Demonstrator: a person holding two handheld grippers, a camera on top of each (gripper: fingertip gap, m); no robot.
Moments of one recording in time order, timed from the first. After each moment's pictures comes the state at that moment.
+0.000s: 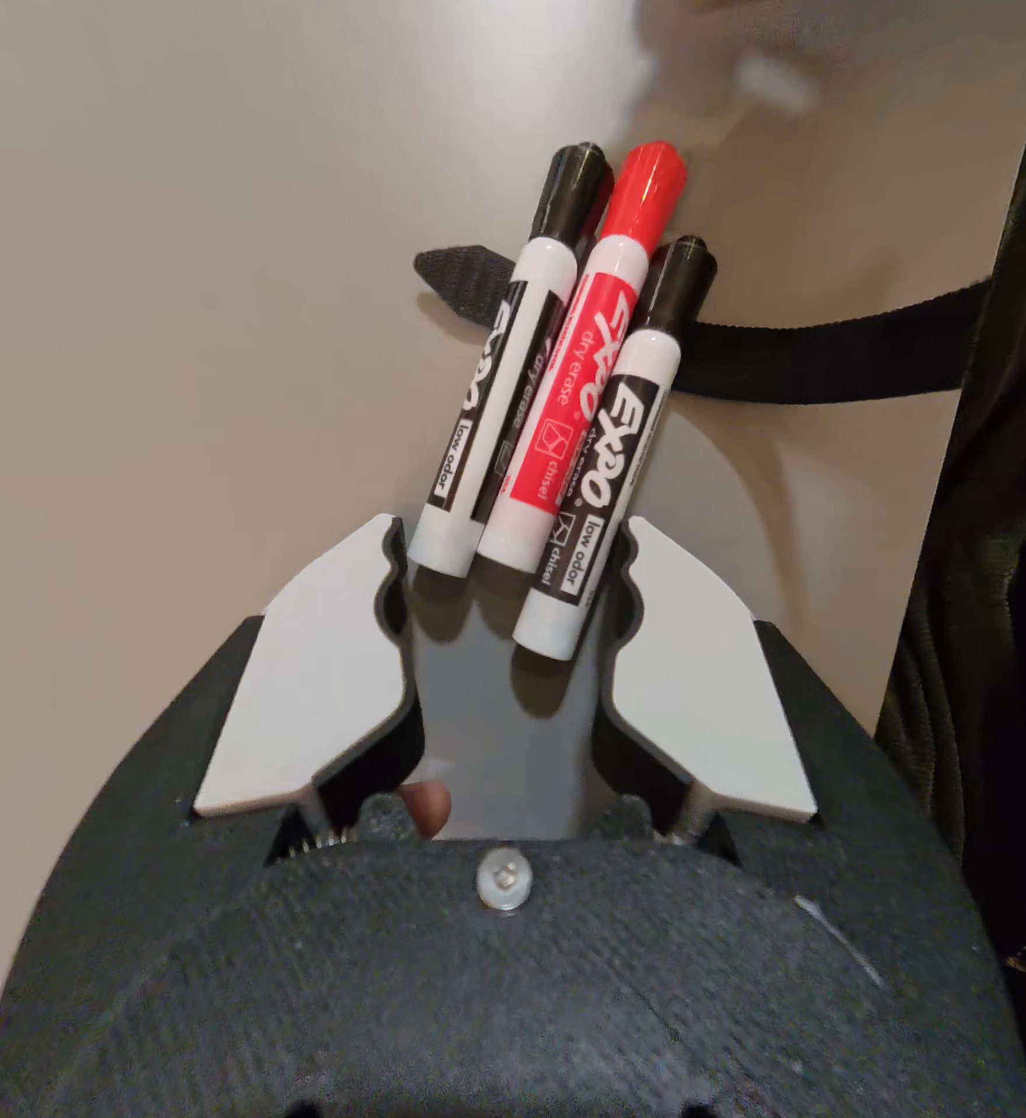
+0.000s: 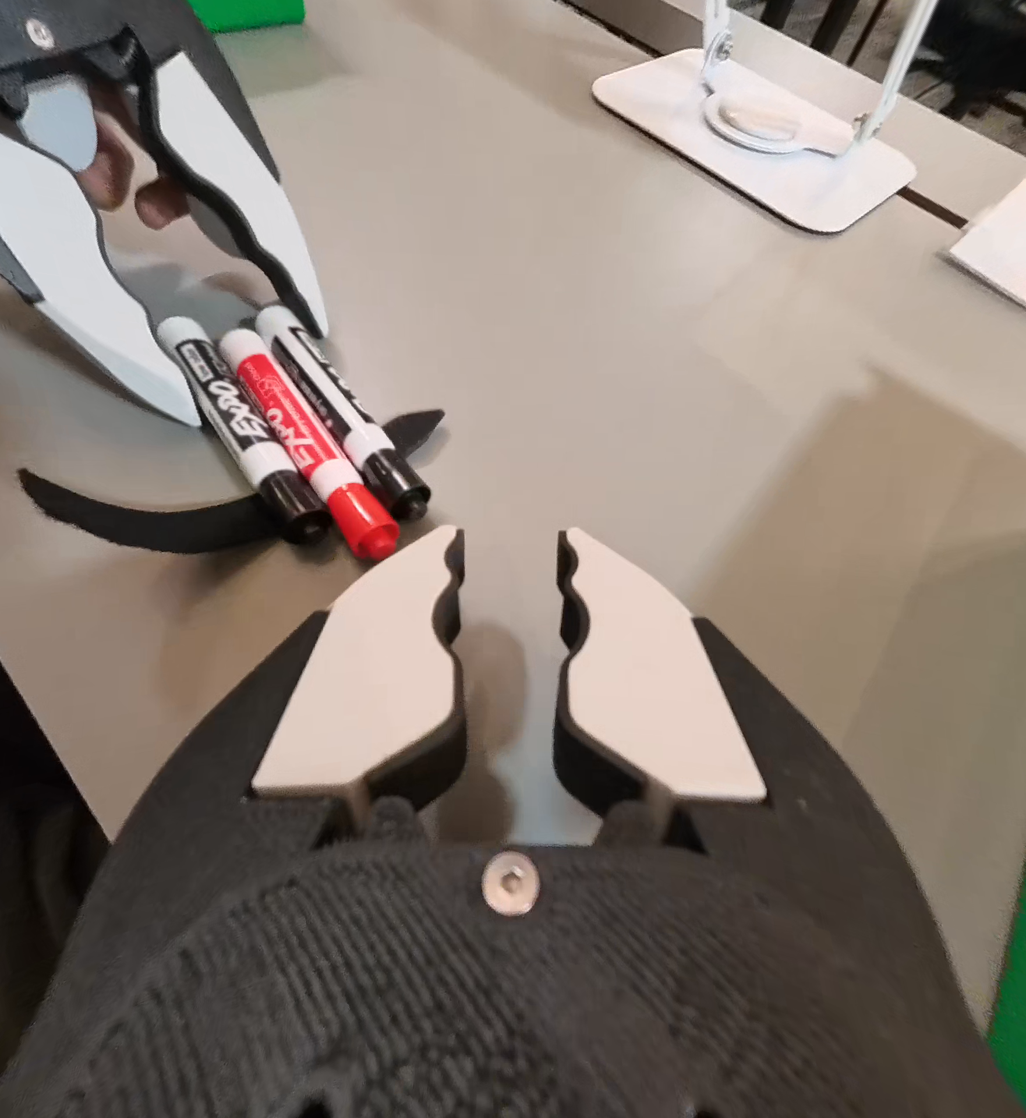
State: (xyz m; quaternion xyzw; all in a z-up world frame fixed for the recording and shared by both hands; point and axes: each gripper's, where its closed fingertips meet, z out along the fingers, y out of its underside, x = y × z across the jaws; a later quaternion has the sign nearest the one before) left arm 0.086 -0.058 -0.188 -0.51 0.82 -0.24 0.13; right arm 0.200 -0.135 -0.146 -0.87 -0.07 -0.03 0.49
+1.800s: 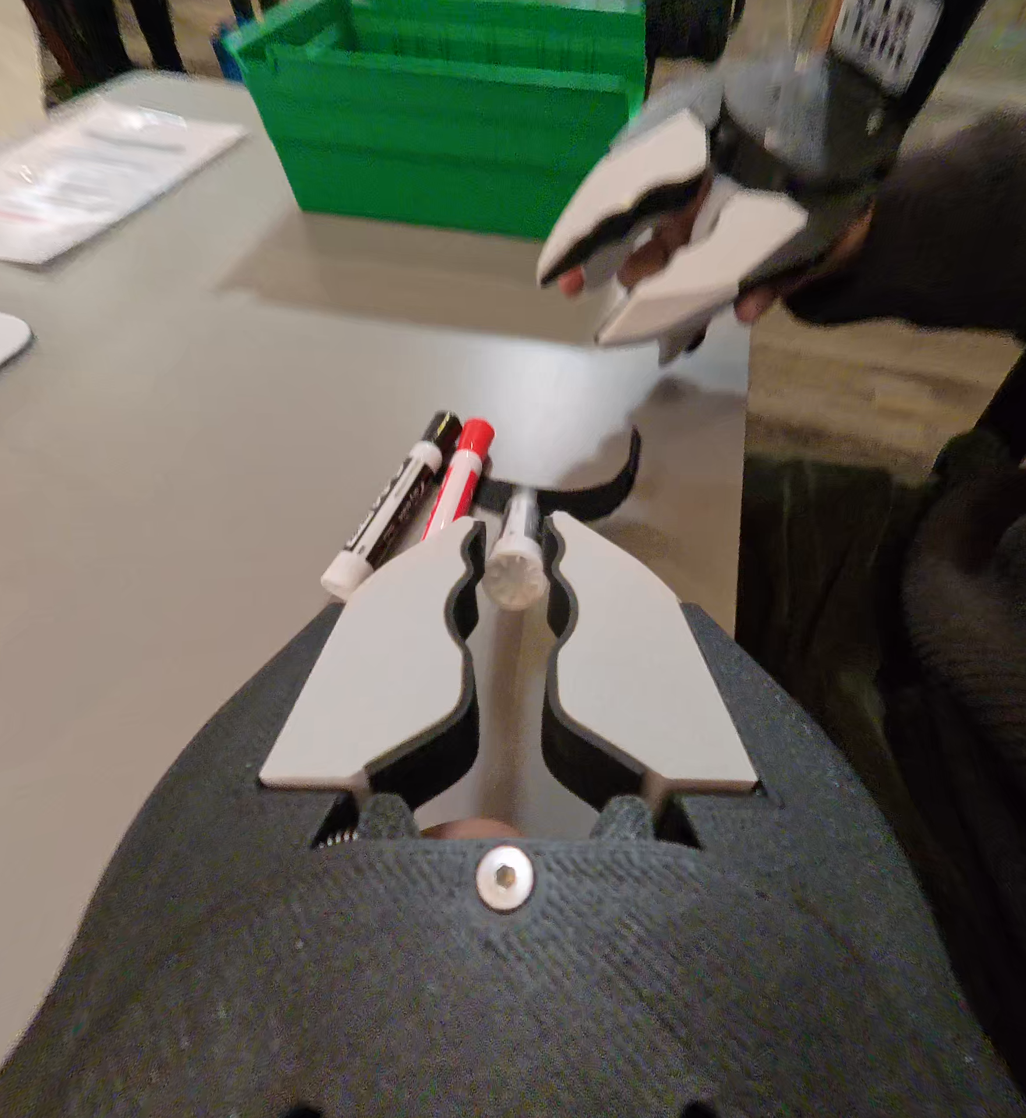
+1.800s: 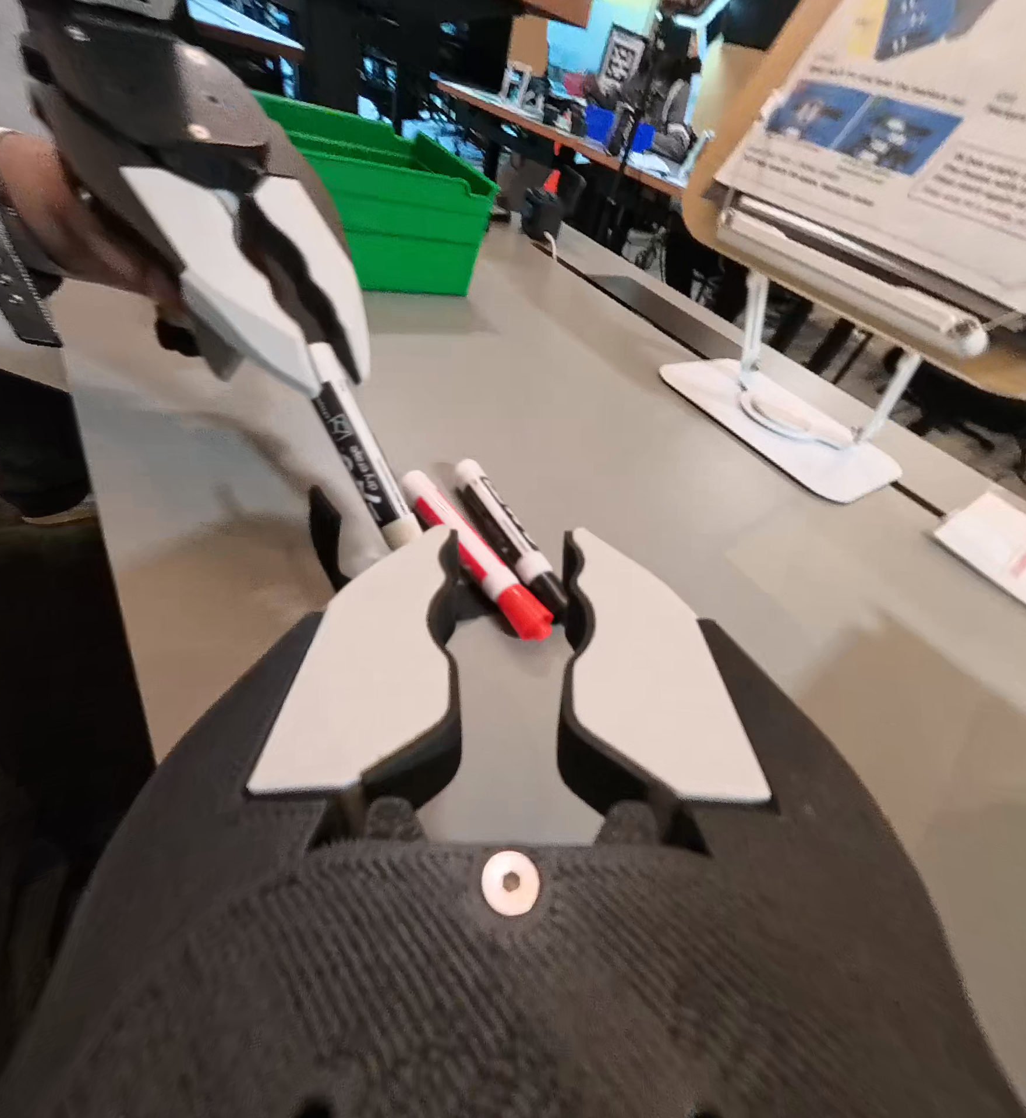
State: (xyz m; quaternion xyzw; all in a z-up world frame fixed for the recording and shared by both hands) left arm 0.063 -0.072 -0.102 -0.47 0.70 -0.45 0.28; right arm 0.147 -0.127 -0.094 -0.76 -0.18 -0.01 0.62
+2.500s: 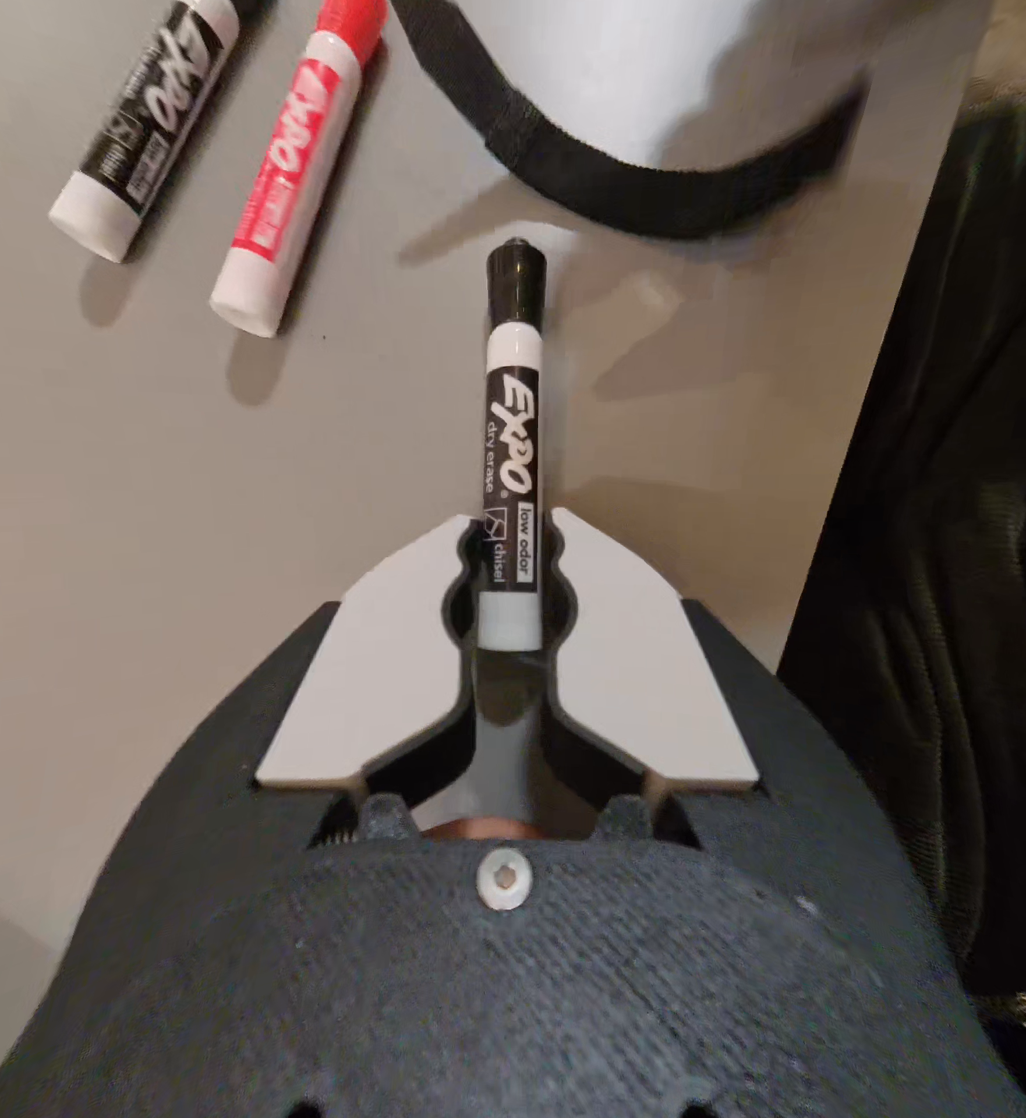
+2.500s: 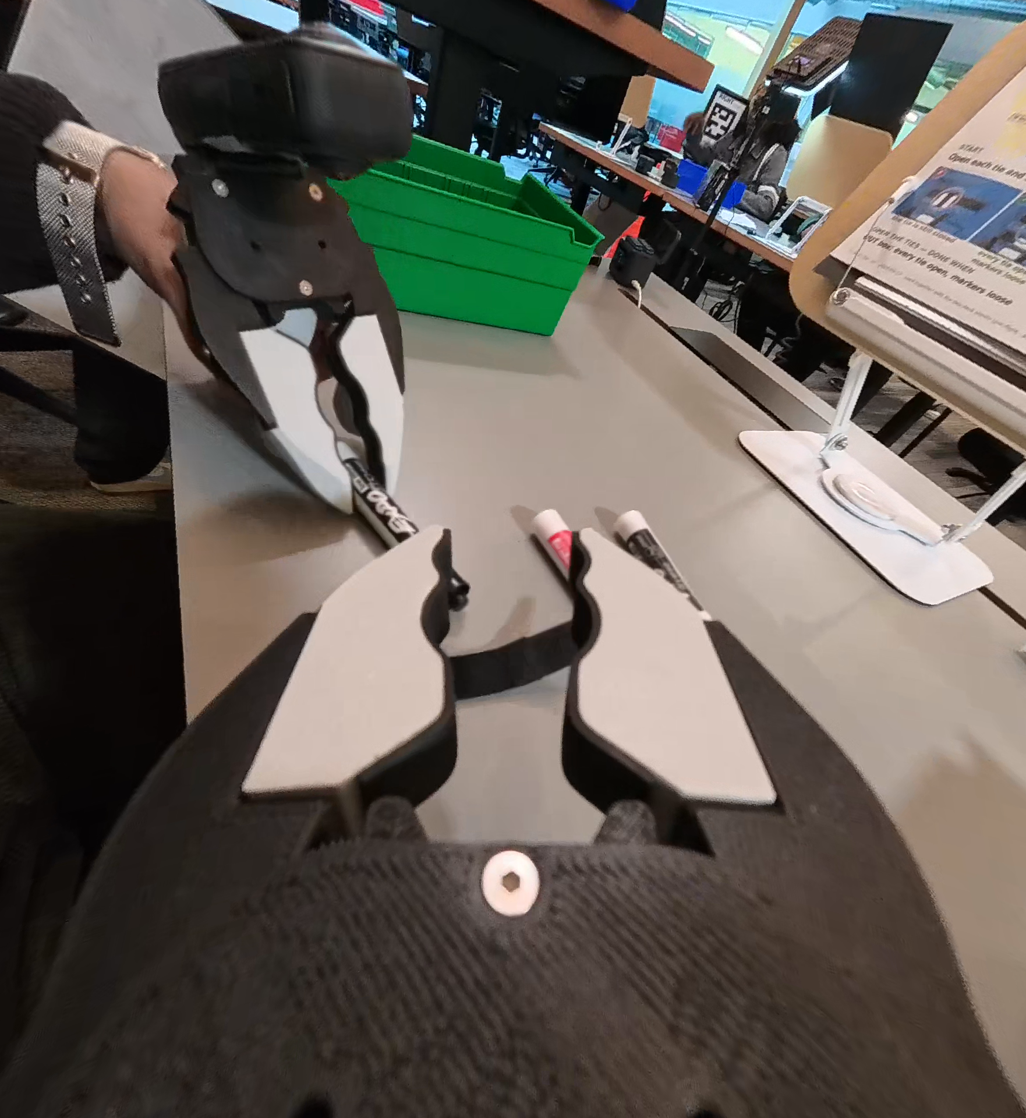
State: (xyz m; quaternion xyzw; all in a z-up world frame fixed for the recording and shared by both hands) left arm 0.021 -0.055 -0.188 -0.53 0.78 -0.25 0.21; right arm 0.108 -0.111 -0.094 -0.74 -0.25 0.01 0.62
